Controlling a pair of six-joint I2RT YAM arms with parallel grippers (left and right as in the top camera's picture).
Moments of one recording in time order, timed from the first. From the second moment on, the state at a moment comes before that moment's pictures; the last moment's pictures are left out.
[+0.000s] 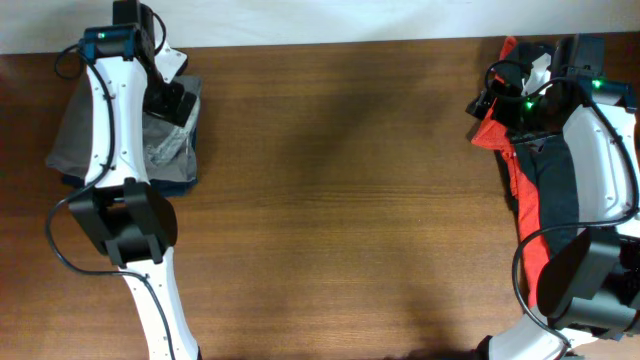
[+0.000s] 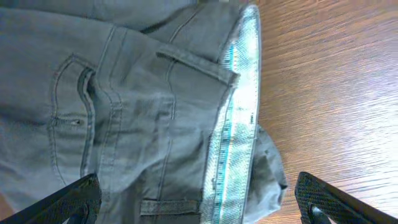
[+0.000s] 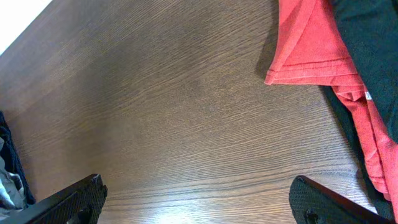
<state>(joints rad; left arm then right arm) 0.08 2.38 2.48 -1.43 -0.12 0.46 -0.25 1.84 1.66 -0.99 -0.36 0.28</state>
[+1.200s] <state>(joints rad) 0.38 2.31 1.94 -0.63 0.19 0.17 -0.25 1.84 1.66 -1.00 -0.32 0.20</state>
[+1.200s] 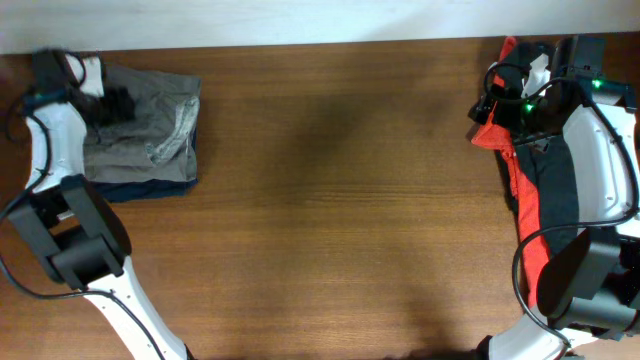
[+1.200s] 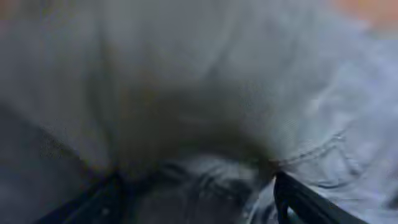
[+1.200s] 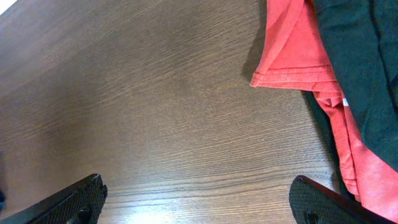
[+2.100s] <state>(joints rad) 0.31 1.69 1.69 -0.58 0.19 0.18 -0.24 1.85 2.26 -1.30 -0.31 0.00</state>
